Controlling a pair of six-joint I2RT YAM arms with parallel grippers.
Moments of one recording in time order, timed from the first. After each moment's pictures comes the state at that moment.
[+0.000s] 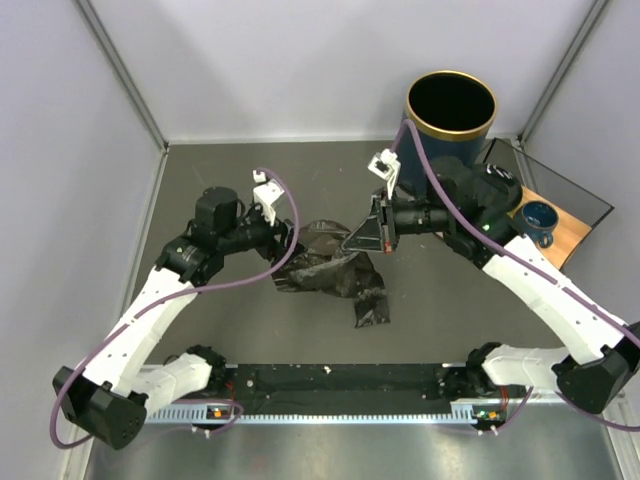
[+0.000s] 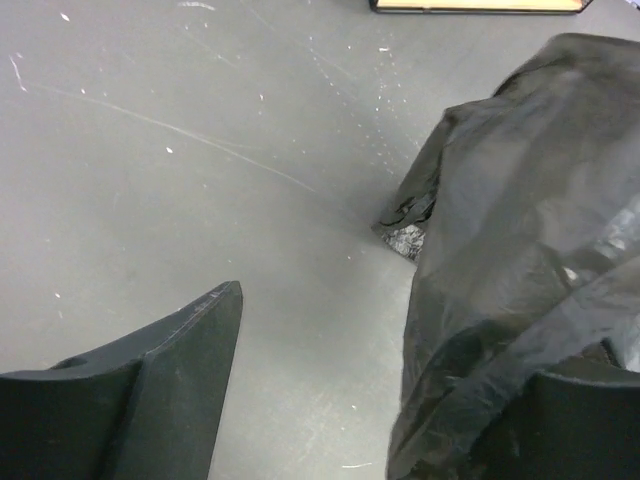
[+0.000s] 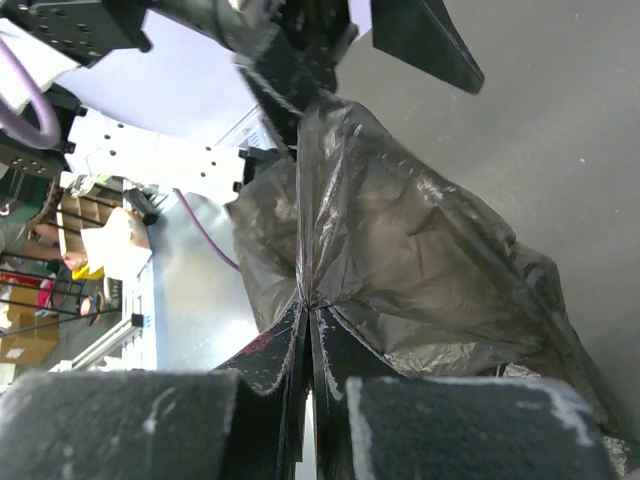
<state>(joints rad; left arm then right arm) -0.44 1.02 1.03 -0.47 0.50 0.06 0.67 1.20 1.28 -0.45 -0.77 0.39</state>
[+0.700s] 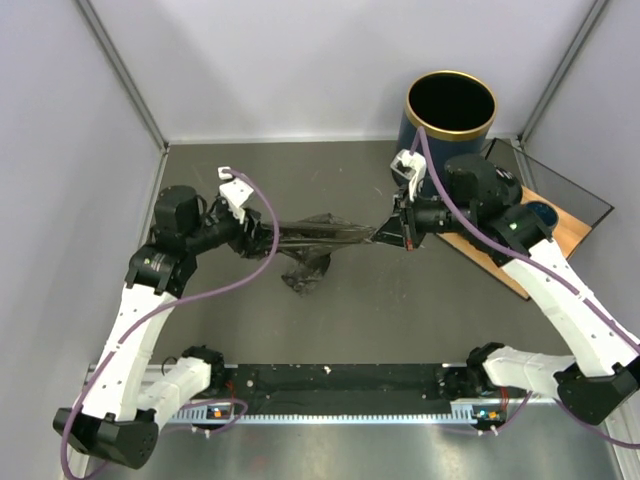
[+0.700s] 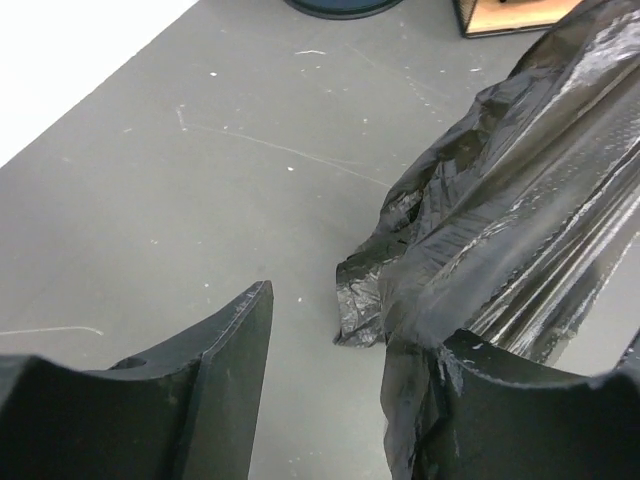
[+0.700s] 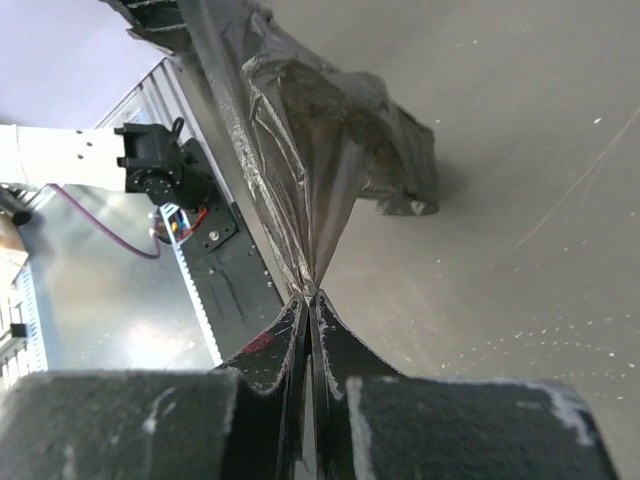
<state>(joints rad) -0.23 0.92 1.07 -0.54 0.54 0.29 0.56 1.13 1.33 -0.71 -0.63 0.16</state>
